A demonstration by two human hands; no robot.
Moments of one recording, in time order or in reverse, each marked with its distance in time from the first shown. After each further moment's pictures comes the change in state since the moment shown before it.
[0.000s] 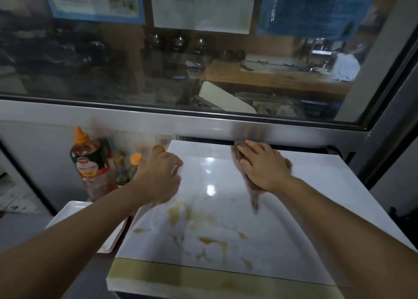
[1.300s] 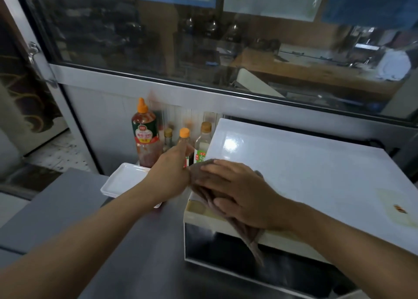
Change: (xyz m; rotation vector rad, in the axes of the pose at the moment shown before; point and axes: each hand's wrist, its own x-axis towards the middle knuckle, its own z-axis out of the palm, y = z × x) left_hand -0.115 -0.036 -0.030 -0.419 0.096 -0.140; right_hand -0.097 -0.154 -0.003 0.203 0.001 -0.801
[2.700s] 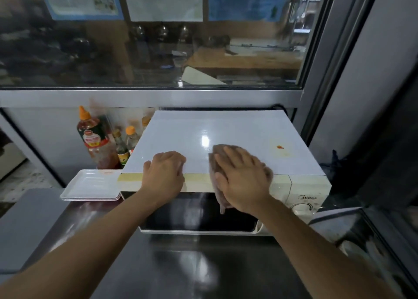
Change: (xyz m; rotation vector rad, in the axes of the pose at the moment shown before) left_hand -0.065 0.106 0.089 0.326 -0.029 0.110; right_hand -0.168 -0.023 -0.028 -0.285 0.052 0.777
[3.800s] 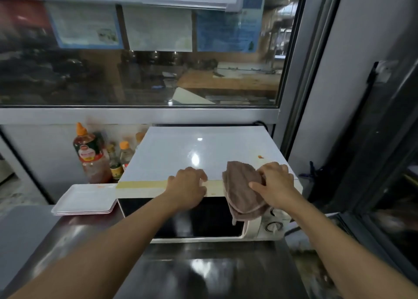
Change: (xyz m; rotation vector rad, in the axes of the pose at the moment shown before) left_hand -0.019 0.059 -0.010 -0.030 -0.258 0.087; right_hand -0.043 0.069 -0.039 0.274 -0.036 0.395
